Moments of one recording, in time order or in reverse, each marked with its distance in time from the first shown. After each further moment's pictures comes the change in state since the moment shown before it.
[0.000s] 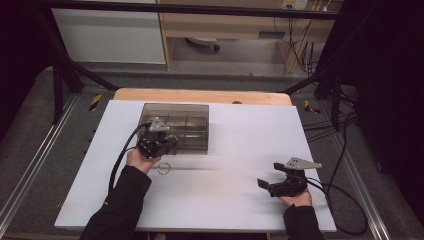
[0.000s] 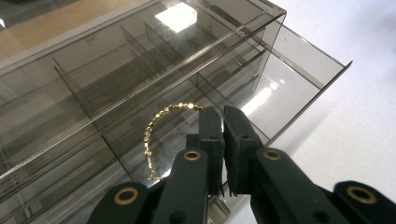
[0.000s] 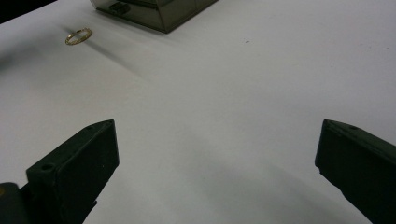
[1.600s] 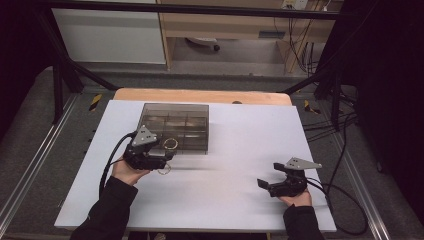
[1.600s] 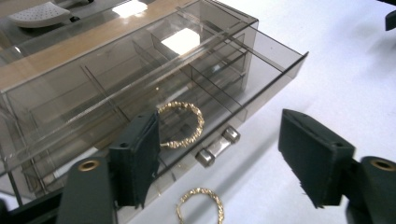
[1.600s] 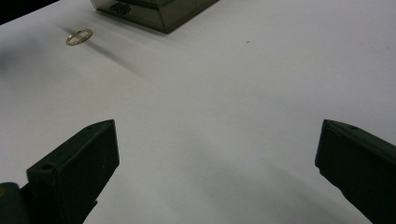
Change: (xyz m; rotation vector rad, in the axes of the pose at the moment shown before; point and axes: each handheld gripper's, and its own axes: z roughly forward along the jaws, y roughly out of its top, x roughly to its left) left arm -0.011 -0.027 -0.045 -0.111 0.021 0.046; right arm 0.000 0.000 0.000 -0.001 0.001 0.003
